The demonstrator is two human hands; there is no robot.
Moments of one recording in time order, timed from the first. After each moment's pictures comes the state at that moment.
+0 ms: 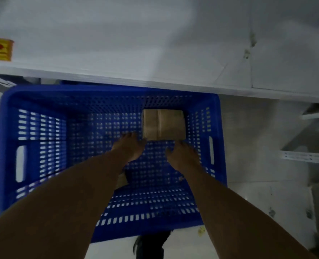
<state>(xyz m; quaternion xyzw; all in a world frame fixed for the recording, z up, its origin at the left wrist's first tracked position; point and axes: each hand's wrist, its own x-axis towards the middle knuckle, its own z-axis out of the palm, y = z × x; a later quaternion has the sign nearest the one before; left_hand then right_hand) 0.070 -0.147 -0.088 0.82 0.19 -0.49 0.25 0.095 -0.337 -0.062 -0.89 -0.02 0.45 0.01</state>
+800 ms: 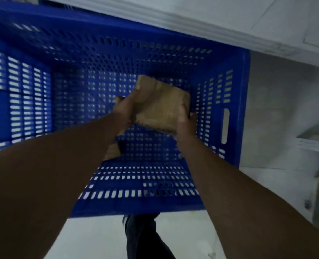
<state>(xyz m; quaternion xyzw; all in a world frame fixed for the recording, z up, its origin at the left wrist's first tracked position) 0.057 -0.157 -0.177 0.45 0.53 -0.23 0.68 0.094 -0.340 -0.153 -0.73 0.41 0.31 0.45</state>
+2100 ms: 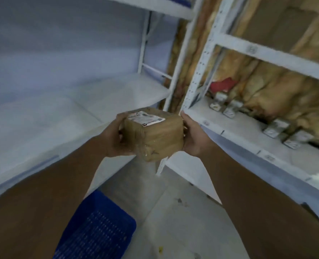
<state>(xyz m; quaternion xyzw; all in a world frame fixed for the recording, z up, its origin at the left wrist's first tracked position) 0.050 -0.322 0.690 0.47 0.01 -0.51 0.72 -0.099 -0.533 0.743 -0.54 0.33 -0.07 0.77</state>
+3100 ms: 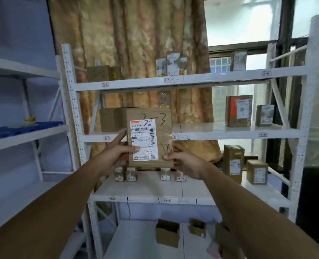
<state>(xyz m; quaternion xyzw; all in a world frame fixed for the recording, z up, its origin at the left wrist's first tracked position) -0.341 -0.607 1.024 0.50 -0.48 -0.38 0.62 -0.558 -0.757 0.980 -0.65 0.20 -0.28 0.67</state>
